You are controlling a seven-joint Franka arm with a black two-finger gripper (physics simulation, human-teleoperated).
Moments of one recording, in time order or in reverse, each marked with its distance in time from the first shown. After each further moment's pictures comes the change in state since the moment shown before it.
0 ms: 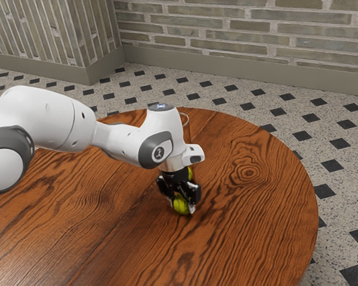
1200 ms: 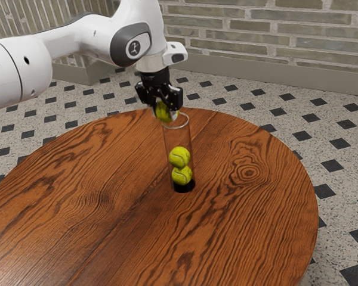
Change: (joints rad) arm 0.047 -0.142 0.022 0.471 0.174 -0.468 -0.062
